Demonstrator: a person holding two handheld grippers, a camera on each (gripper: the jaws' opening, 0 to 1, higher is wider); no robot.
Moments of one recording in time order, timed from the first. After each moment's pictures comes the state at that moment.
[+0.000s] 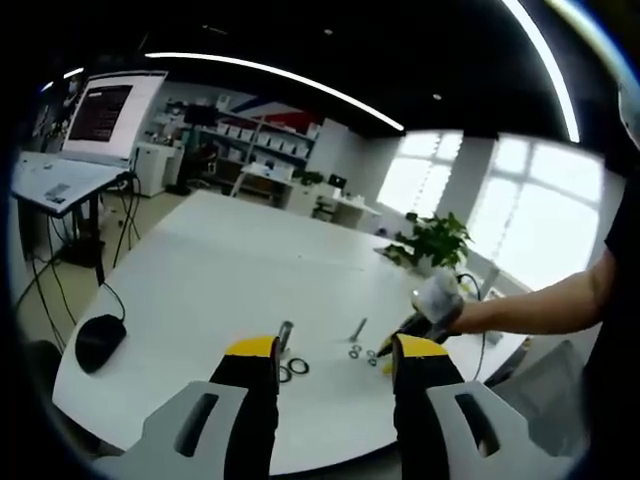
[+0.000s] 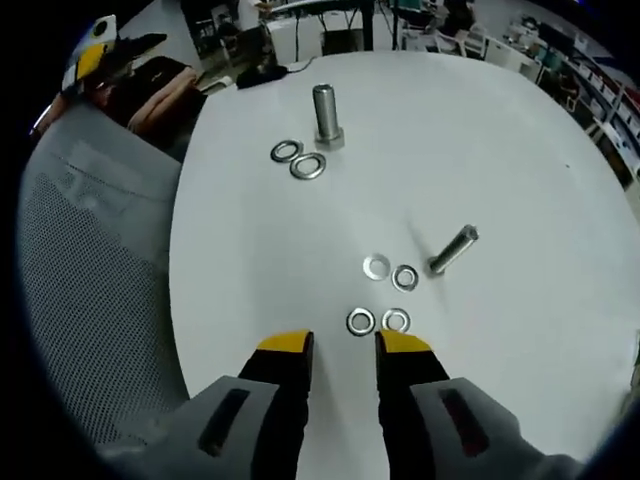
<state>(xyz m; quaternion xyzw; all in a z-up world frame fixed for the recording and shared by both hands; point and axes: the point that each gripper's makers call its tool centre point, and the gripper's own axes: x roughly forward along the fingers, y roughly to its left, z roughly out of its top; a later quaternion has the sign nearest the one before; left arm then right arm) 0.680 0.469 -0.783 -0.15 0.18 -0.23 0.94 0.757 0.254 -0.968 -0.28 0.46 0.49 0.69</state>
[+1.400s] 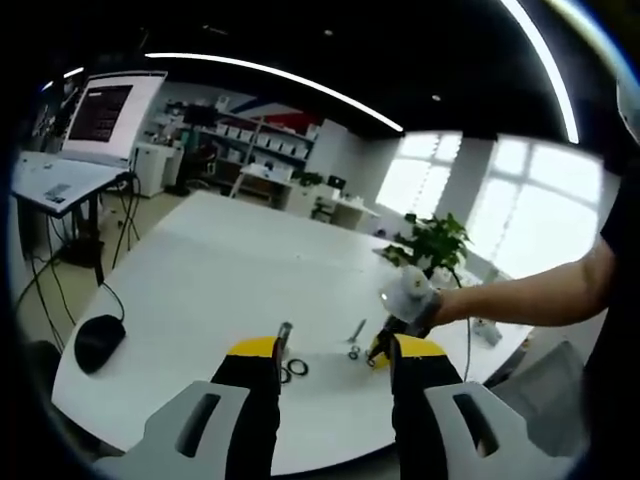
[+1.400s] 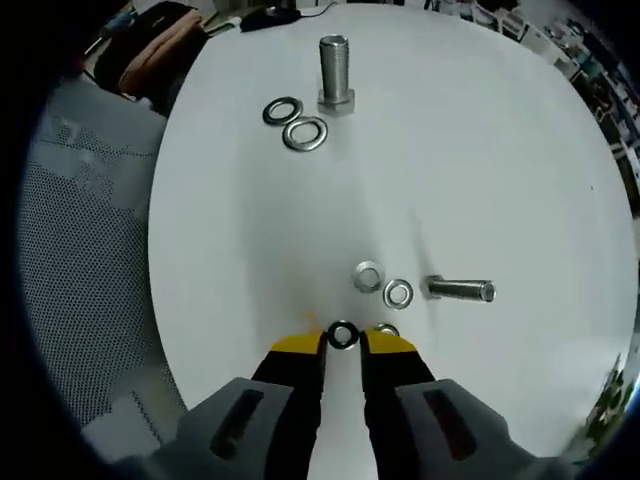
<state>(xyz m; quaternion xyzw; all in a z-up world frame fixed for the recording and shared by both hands) 0.679 0.466 -0.778 -0.16 0.18 -0.23 0.94 0.769 0.257 -0.975 -0.39 0.51 0.47 0.61</state>
